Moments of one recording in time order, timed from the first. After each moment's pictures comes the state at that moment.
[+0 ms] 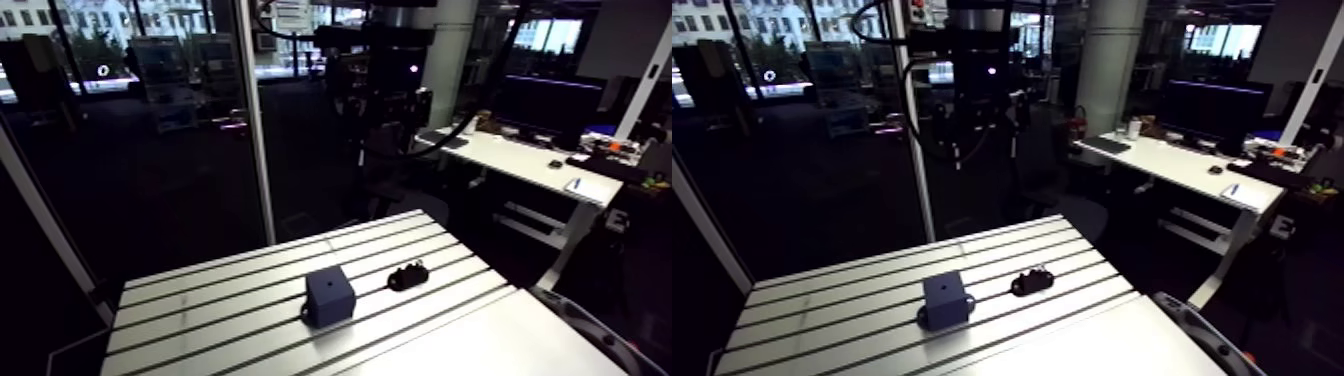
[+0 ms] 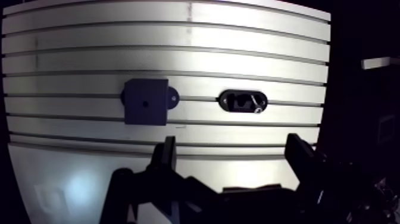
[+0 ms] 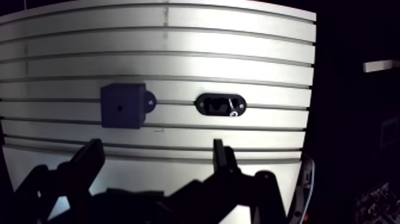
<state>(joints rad) -0.42 -1.53 1.68 -1.85 -1.56 -2.05</state>
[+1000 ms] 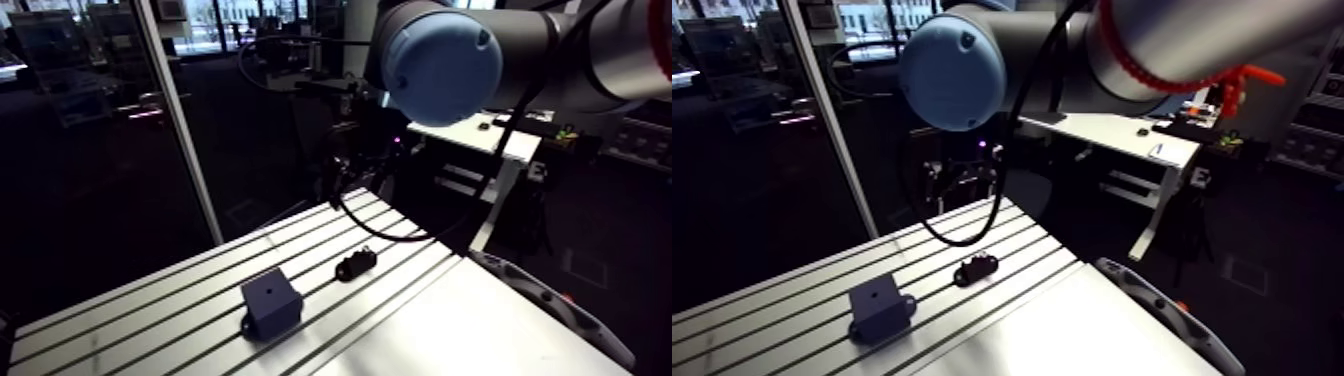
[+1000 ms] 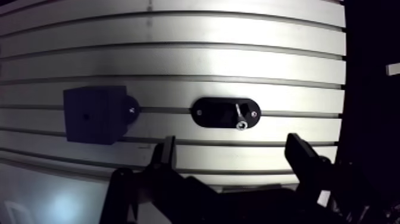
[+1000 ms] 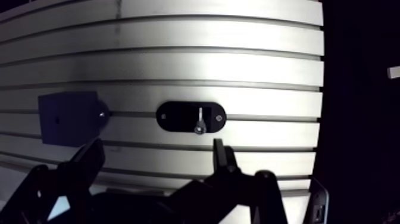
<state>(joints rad) -0.64 -1.44 1.91 -2.16 -1.41 -2.22</state>
